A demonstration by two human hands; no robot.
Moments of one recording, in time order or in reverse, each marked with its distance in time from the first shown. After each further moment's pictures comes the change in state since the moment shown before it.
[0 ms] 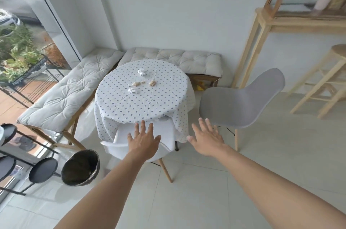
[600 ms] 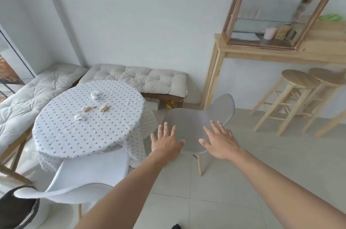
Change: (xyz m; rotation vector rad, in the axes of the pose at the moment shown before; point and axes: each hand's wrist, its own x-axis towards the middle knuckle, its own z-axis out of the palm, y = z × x) left_hand 0.113 0.347 0.003 0.003 -0.093 0.220; right_hand 0.031 0.296 -0.141 -0.053 0.054 0.125
